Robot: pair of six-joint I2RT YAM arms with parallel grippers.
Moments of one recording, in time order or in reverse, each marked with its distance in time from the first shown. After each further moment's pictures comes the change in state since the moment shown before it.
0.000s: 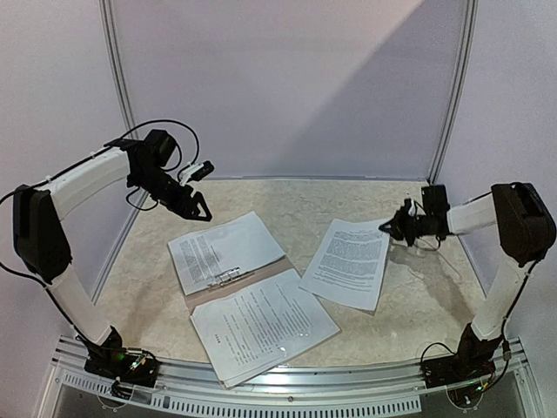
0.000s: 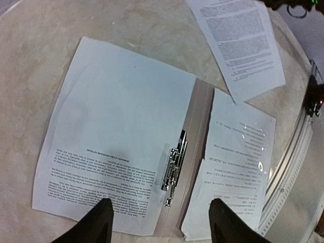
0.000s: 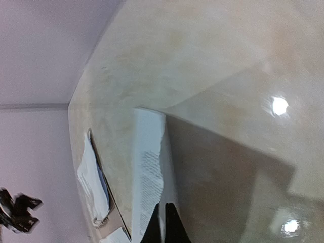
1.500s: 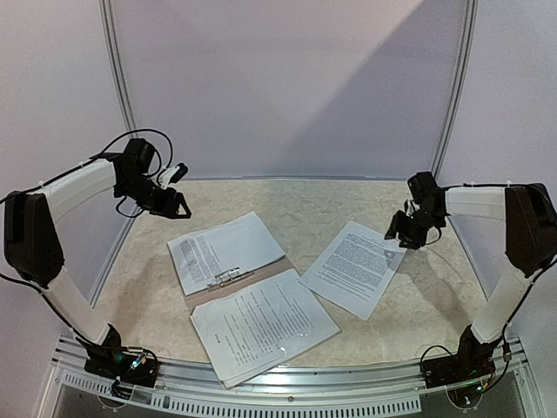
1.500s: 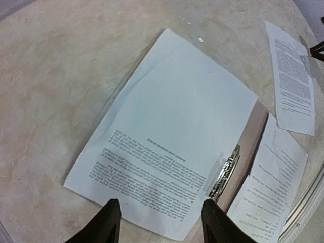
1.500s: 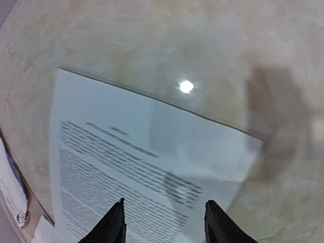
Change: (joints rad) left arm 0.159 -0.059 -0.164 0.178 -0.116 -0.110; right arm 0.122 -0.079 0.228 -0.674 0.416 -0.257
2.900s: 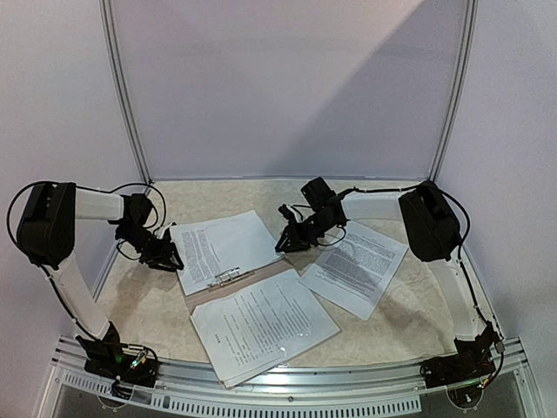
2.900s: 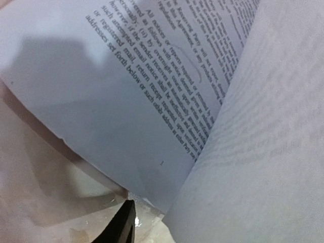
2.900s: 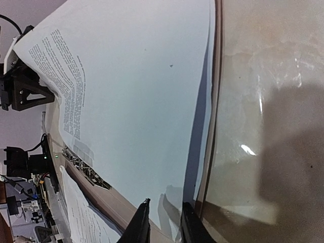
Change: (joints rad) left arm 0.117 0.160 -0.319 0.076 0.131 -0.106; right arm 0.437 0.691 0.729 0.067 -0.518 -0.211
